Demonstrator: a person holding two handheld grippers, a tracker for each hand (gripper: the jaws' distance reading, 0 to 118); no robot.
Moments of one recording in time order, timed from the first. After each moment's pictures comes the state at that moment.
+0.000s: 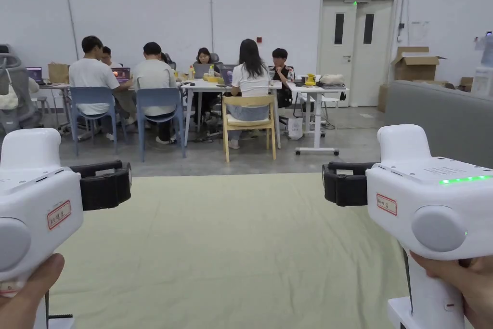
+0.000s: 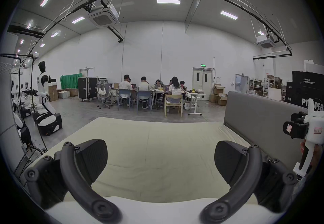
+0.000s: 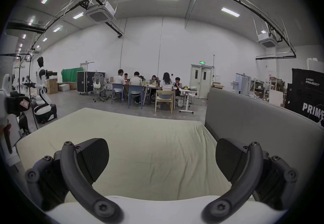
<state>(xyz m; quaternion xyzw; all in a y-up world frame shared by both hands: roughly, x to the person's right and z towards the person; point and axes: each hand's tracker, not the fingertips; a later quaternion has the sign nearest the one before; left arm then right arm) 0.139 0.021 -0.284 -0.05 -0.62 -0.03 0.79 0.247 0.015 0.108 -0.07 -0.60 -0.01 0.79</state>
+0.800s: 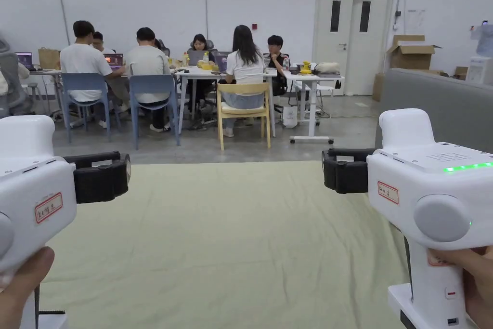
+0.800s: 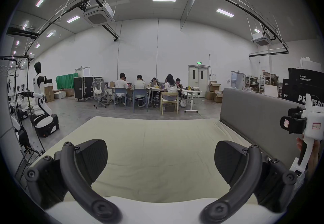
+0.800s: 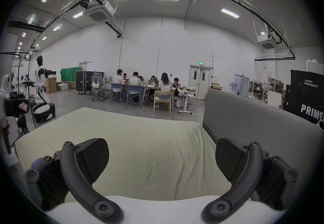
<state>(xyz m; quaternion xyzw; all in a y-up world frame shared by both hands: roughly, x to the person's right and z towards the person) 0.138 0.019 -0.276 -0.05 -0.63 -0.04 0.77 0.245 0.014 0.111 -0.07 -0.61 0.00 0.79</state>
